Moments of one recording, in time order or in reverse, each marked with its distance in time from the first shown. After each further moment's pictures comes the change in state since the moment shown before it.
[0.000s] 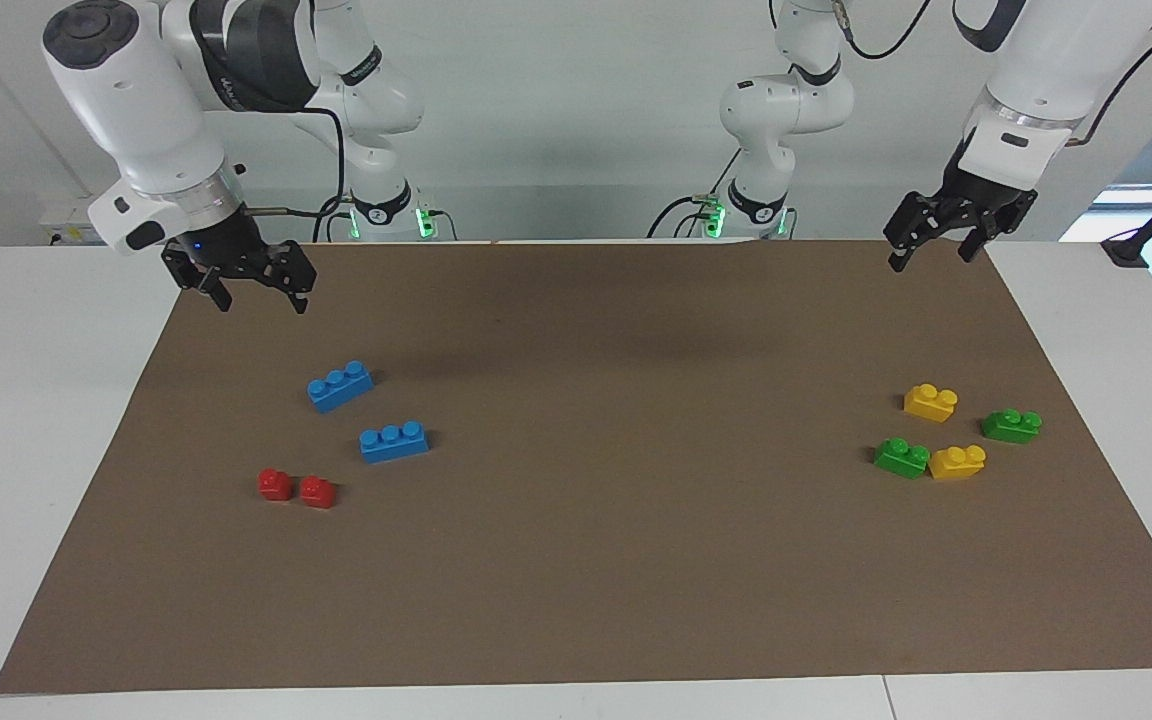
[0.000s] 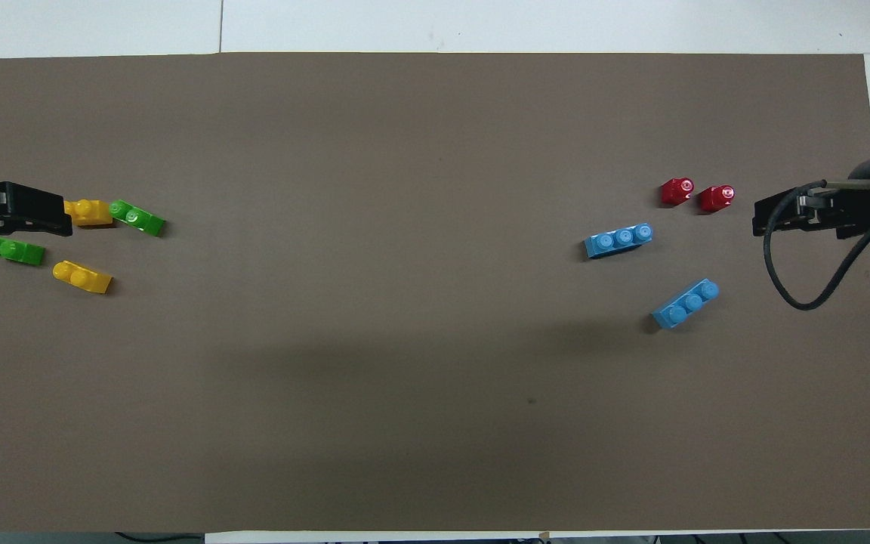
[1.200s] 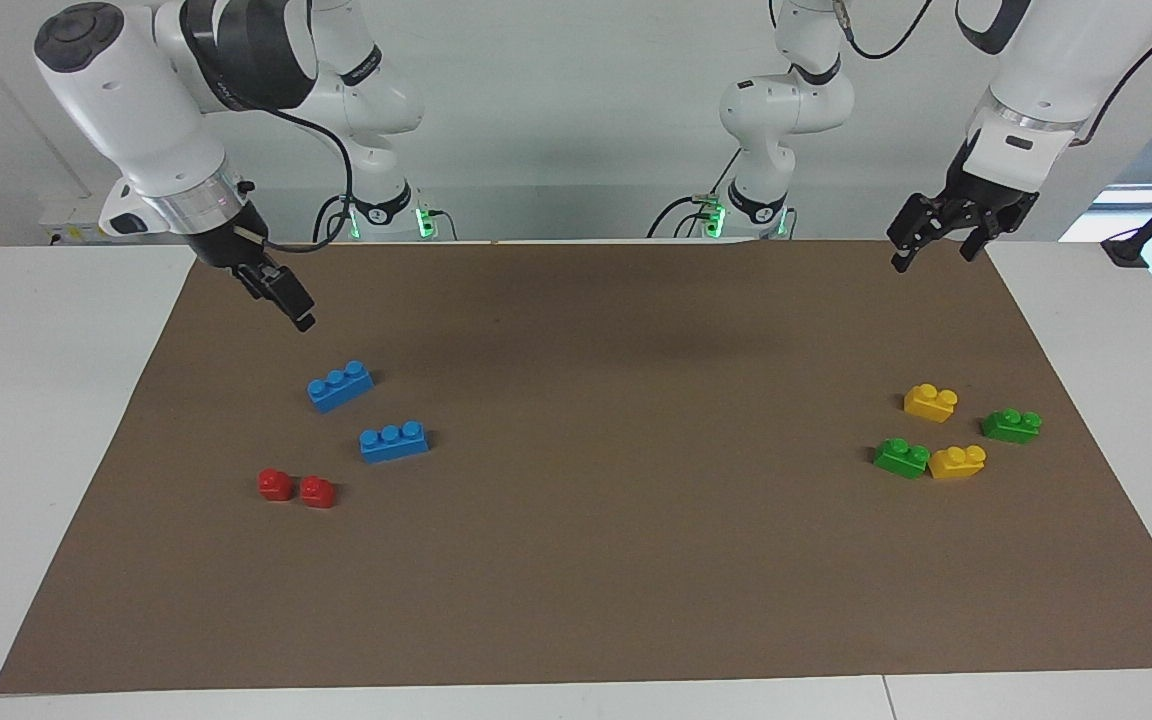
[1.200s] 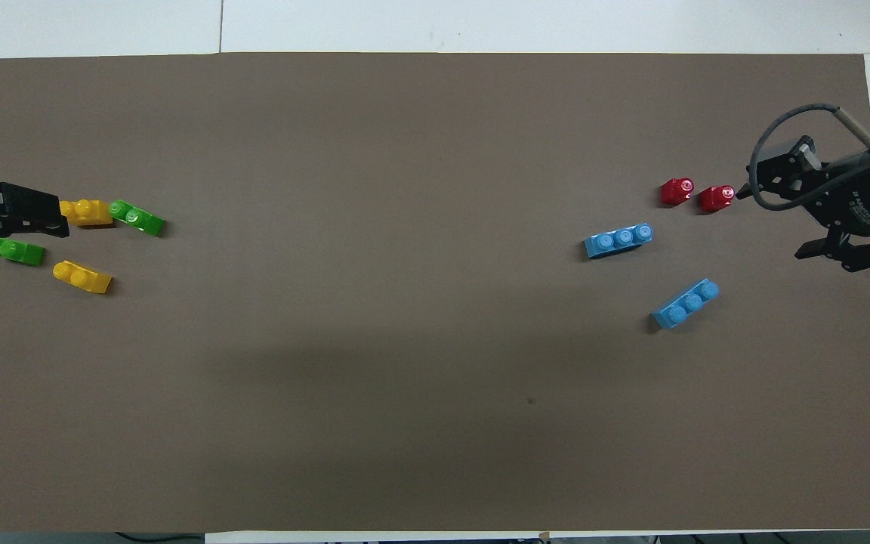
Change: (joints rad) left arm 0.006 -0.041 0.014 -0.148 0.000 0.135 -0.240; right arm -0.027 0.056 -0.010 -0.001 0.188 0.039 0.877
